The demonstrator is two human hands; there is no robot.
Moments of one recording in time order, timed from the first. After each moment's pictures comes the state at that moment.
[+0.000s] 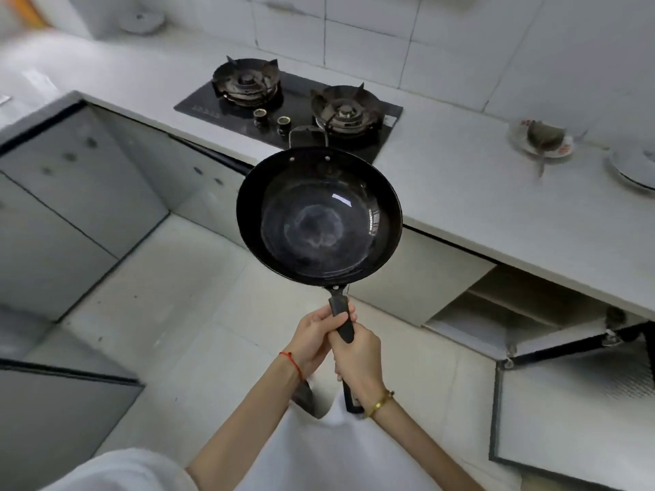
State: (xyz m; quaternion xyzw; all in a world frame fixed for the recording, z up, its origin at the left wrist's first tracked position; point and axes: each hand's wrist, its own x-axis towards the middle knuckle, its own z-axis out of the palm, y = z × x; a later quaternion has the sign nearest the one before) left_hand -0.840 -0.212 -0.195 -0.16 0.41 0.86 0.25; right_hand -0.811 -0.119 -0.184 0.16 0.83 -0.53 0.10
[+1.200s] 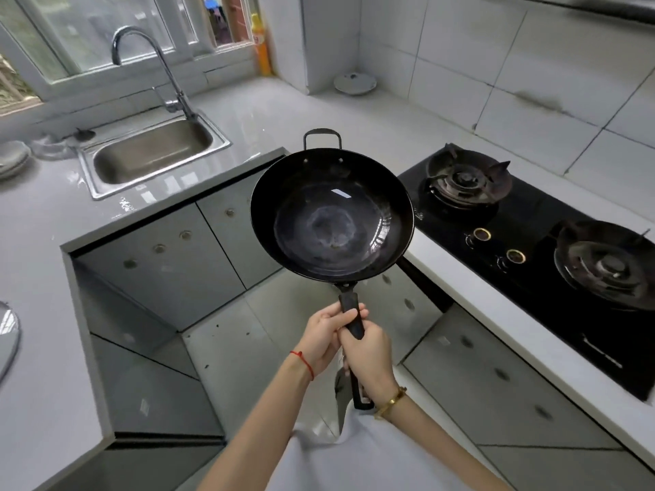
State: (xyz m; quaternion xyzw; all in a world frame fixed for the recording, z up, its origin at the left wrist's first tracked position) left_hand -1.118 -0.644 -0.174 -0.25 0.44 0.86 0.04; right_hand -1.133 -0.544 -0.157 -0.02 0.83 -0.52 0.21
